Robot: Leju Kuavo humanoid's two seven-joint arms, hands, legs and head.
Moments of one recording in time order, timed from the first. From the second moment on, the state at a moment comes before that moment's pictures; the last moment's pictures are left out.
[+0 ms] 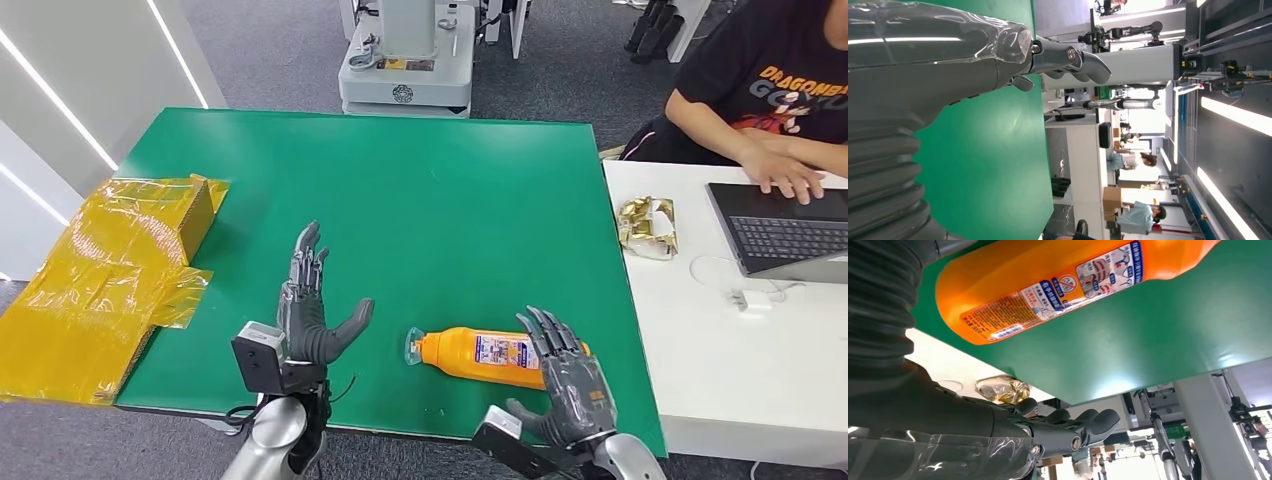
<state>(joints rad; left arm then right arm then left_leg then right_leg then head) -0.11 -0.14 -0.44 -1.41 0.05 0.28 -0.62 0.05 -0.22 0.35 -1.61 1.06 -0.06 0.01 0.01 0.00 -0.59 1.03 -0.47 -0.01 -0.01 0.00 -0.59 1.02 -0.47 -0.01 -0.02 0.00</state>
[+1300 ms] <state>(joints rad) -0.08 -0.15 -0.39 -1.43 0.01 0.27 -0.60 -0.56 -0.18 0.69 -0.82 0.92 0.06 -0.16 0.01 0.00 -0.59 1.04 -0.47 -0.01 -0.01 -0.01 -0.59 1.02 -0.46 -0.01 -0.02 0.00</state>
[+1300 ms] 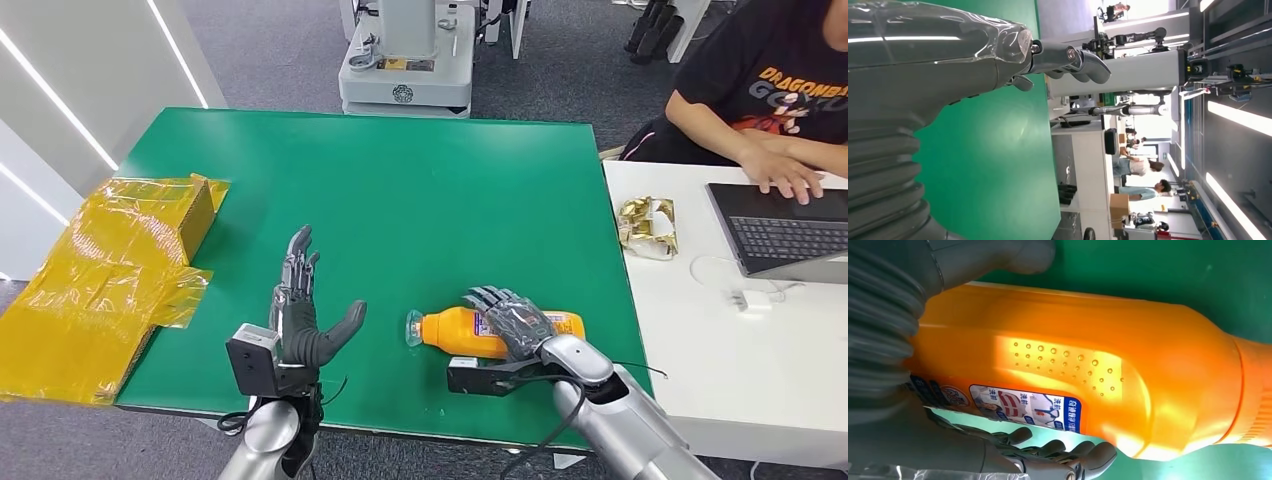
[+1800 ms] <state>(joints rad) -0.05 -0.15 -0.37 -1.47 0.01 0.29 -0.58 -0.55 -0.21 0.68 -0.85 0.99 0.02 0.01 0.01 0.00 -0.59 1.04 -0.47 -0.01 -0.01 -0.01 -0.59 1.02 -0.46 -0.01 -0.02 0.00</state>
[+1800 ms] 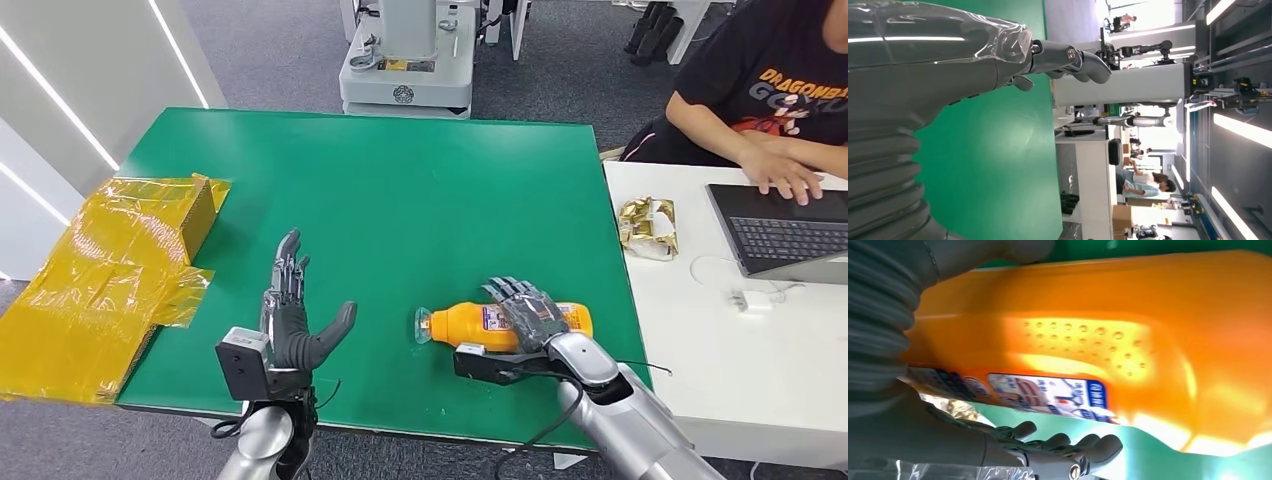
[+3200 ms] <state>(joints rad) 0.00 -0.15 -0.34 -1.51 -0.01 0.26 -0.57 -0.18 -0.39 0.35 -1.25 1.00 0.10 0.08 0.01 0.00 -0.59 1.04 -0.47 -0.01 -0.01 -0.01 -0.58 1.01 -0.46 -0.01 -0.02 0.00</state>
